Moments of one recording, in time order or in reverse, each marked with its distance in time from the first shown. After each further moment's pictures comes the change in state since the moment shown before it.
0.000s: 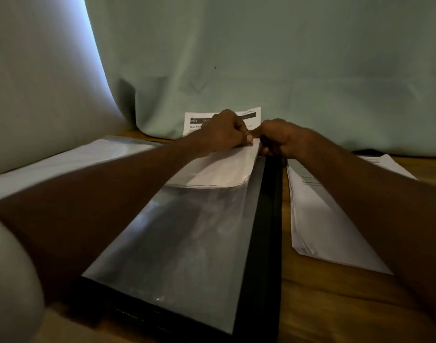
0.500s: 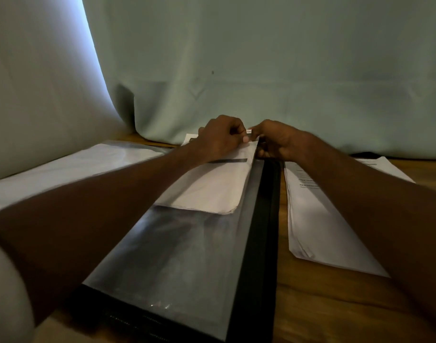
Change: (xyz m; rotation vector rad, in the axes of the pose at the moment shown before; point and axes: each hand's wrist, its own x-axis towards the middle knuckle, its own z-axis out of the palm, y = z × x) left_hand -0.003 -0.004 0.005 0.080 0.094 0.053; right_hand 0.009 0.002 -0.005 0.060 -0.031 0.031
